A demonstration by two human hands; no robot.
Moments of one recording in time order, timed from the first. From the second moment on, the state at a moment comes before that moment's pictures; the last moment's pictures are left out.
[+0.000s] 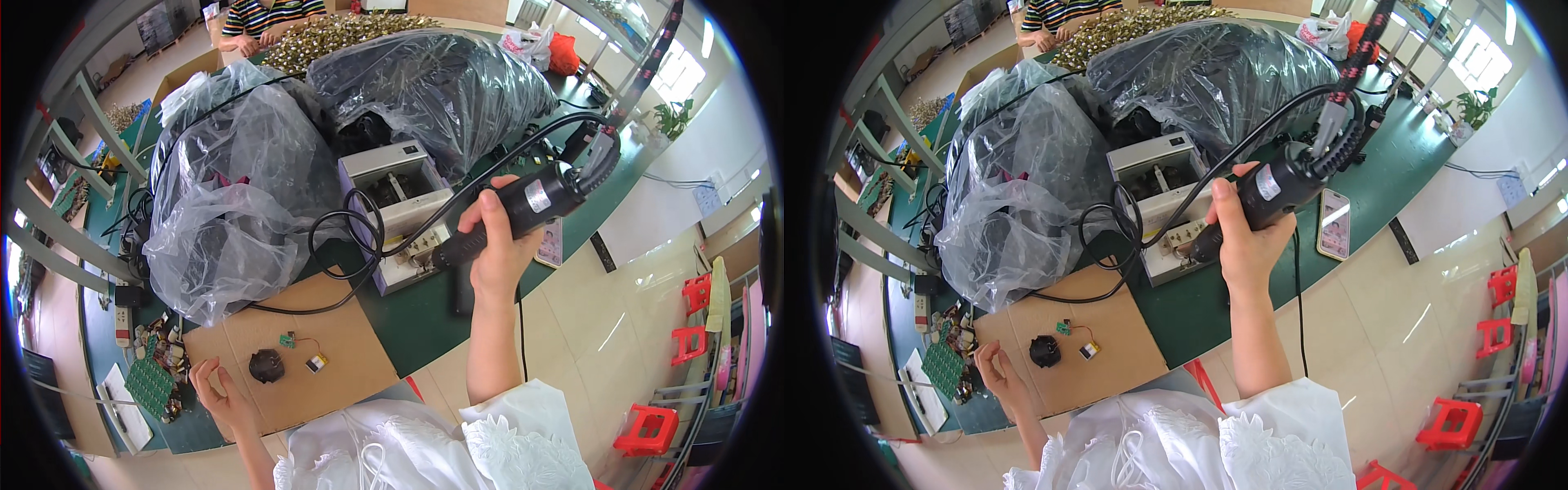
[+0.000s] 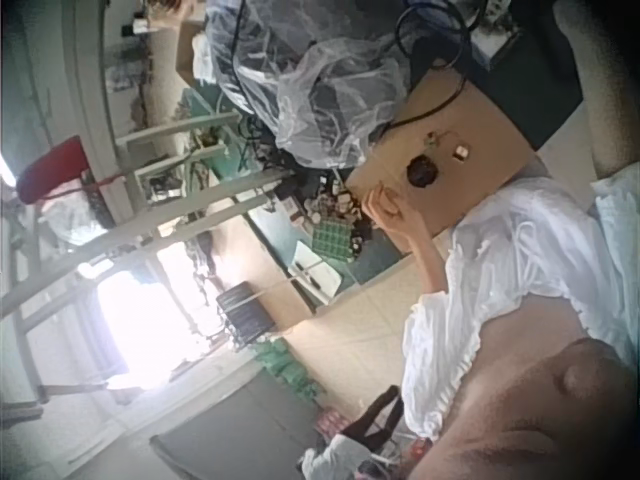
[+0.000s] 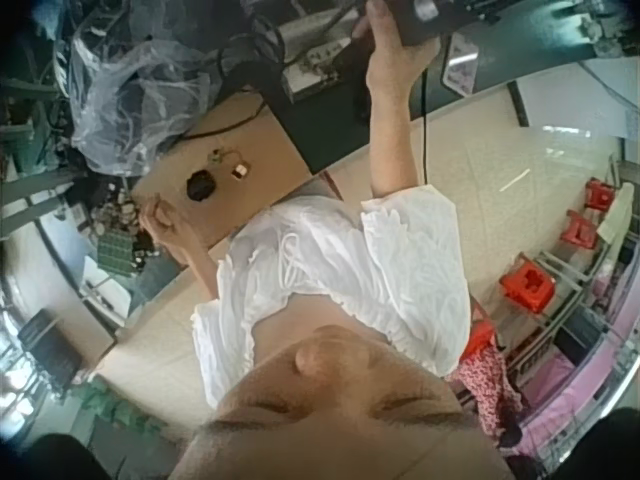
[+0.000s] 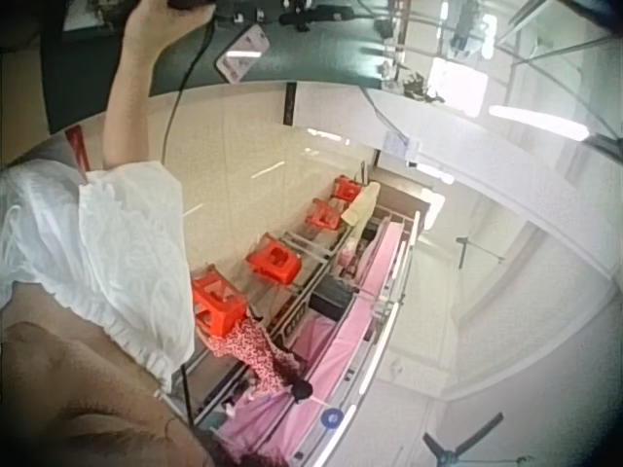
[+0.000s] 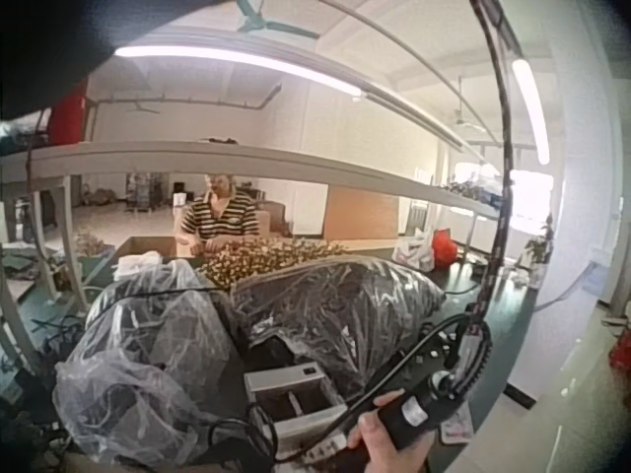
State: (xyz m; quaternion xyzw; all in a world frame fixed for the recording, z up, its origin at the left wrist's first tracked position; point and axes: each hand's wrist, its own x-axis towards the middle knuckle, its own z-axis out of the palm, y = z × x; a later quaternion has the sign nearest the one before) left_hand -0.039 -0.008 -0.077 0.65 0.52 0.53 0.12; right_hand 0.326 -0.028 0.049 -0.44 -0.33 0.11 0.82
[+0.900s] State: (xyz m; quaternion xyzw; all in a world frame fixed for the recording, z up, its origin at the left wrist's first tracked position) left_hand 0.112 0.091 0.039 0.69 0.26 0.47 0.48; right_hand 0.313 -0.019 0.115 -0.42 -0.48 0.30 0.71
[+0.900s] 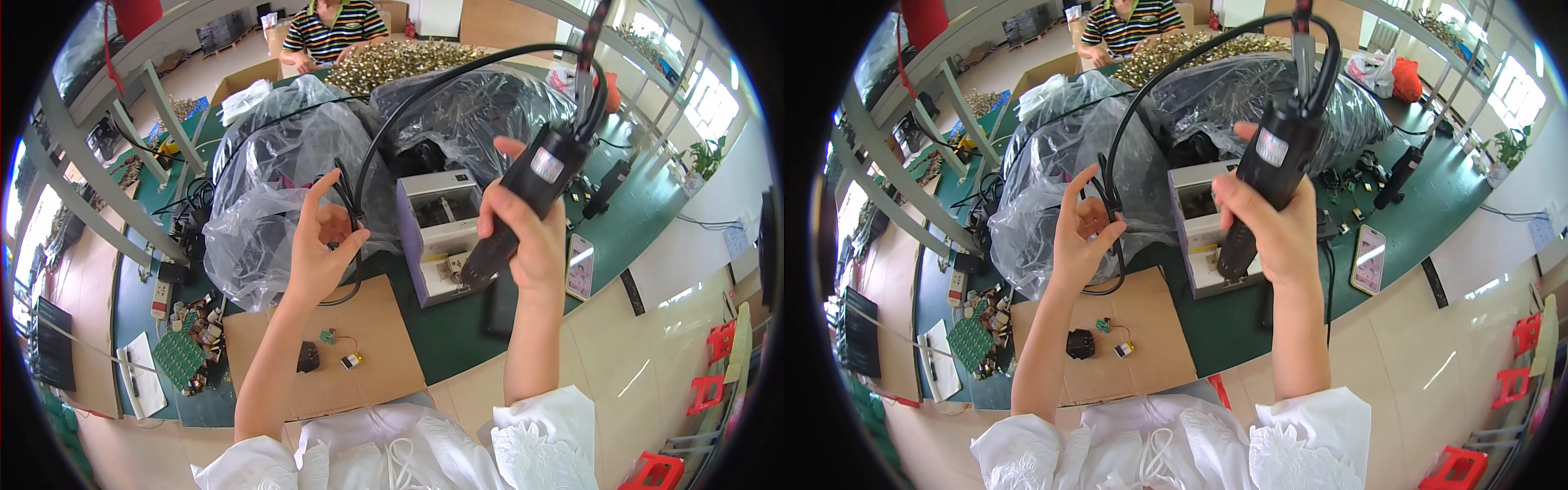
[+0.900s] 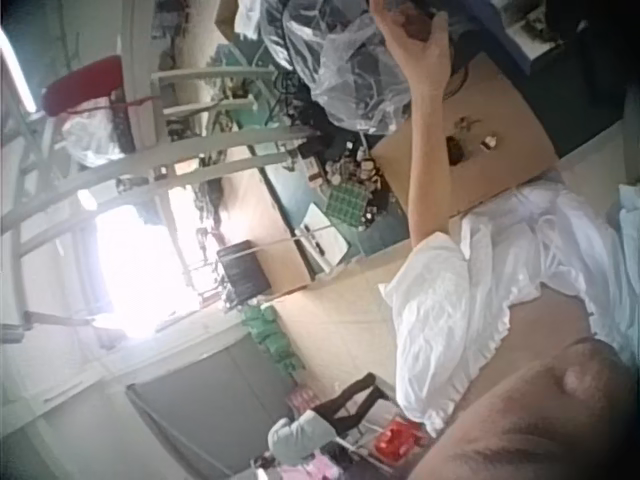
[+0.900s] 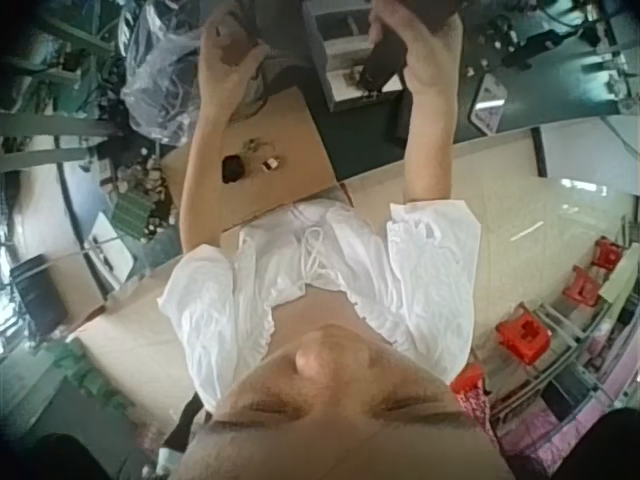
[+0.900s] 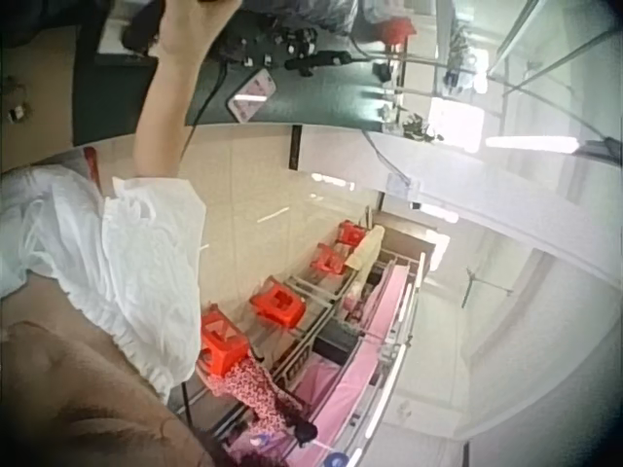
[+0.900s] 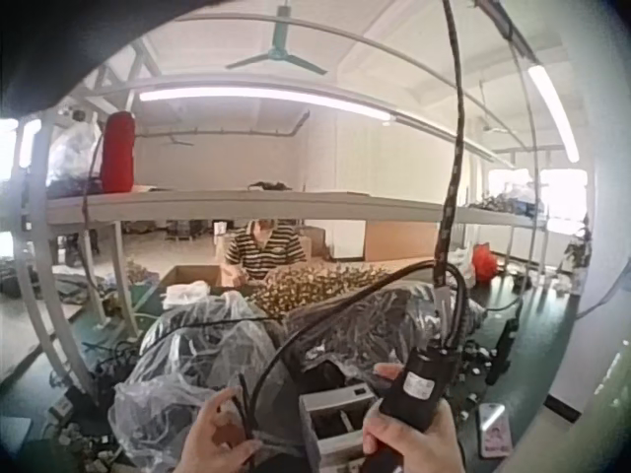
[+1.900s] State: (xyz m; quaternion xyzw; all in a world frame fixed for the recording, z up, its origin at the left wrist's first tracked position) left_hand 0.093 0.137 0.026 0.69 0.30 0.59 0.30; right_hand 0.300 -0.054 0.020 -0.50 -0.39 0.15 0.76
